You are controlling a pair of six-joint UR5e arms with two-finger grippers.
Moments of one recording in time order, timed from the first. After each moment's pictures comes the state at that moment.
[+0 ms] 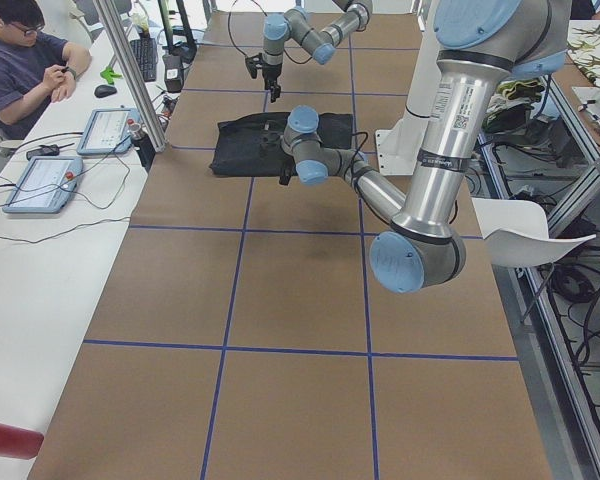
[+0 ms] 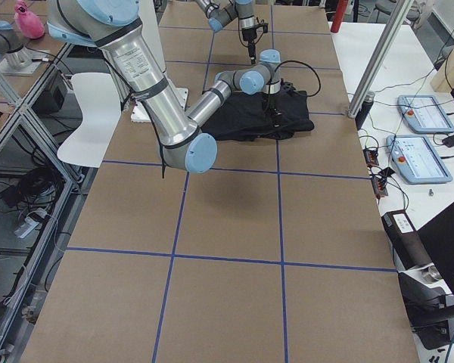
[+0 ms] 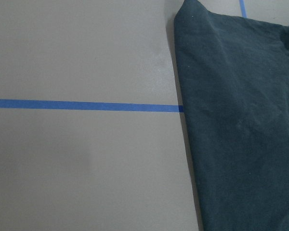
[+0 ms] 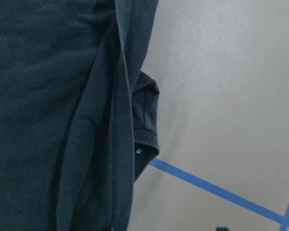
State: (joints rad) left arm -0.69 -1.85 -1.82 -2.16 -1.93 -1.21; right arm 0.71 -0.89 1.60 -1.69 1.83 0.57
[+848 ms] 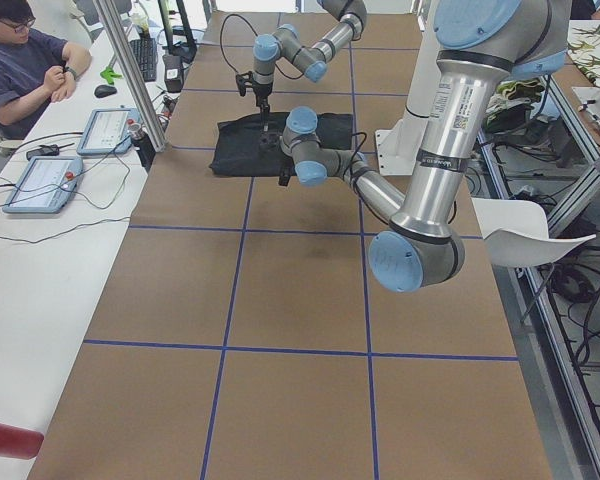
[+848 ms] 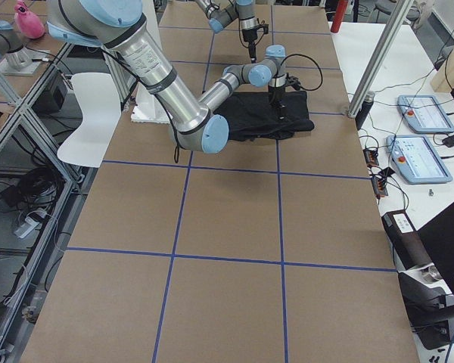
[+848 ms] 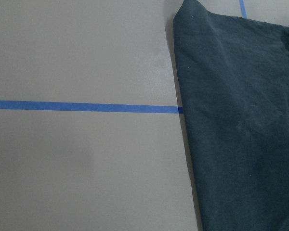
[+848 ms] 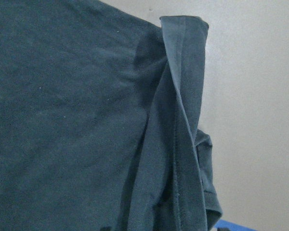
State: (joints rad) left arm -0.69 -1.86 -1.81 -2.16 -1.93 -1.21; right arm 0.67 -0.72 1.34 -1.60 1.79 0.69
